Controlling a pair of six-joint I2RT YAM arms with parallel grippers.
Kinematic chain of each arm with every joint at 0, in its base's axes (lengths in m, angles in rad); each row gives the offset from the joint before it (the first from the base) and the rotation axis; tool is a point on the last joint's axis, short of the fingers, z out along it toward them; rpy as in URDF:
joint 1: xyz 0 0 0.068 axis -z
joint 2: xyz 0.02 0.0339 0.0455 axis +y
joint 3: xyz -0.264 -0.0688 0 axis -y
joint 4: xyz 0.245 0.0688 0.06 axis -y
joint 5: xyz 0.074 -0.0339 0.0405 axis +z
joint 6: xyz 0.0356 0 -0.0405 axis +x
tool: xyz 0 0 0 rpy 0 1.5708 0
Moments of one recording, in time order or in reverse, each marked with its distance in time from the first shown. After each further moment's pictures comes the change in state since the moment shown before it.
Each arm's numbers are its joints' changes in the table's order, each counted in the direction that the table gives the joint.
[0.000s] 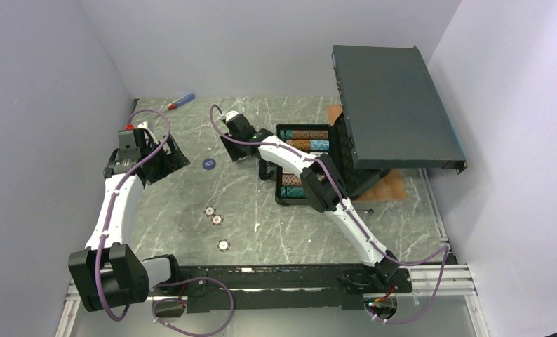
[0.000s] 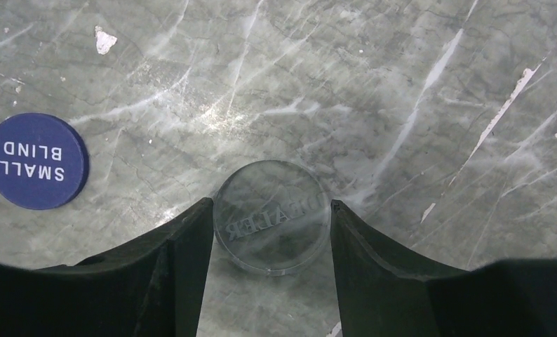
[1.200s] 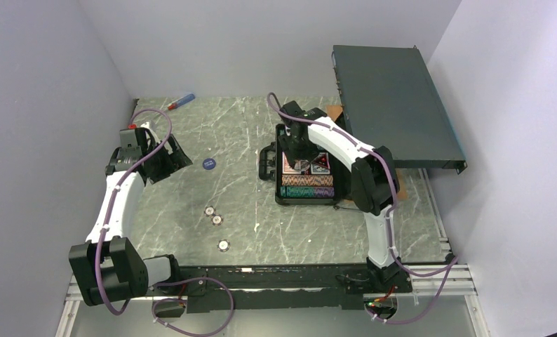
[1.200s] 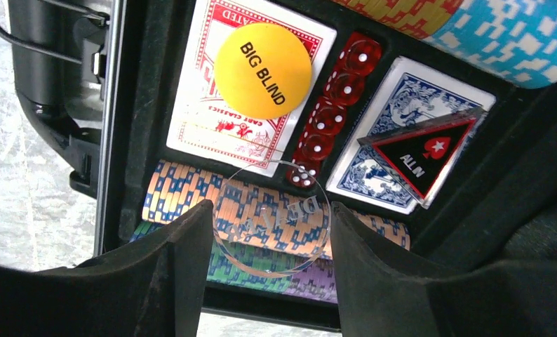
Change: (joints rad) left arm 0.000 0.035 0.000 0.016 -0.045 0.001; right arm 0.206 -0.530 -0.490 -0.526 -0.007 0.064
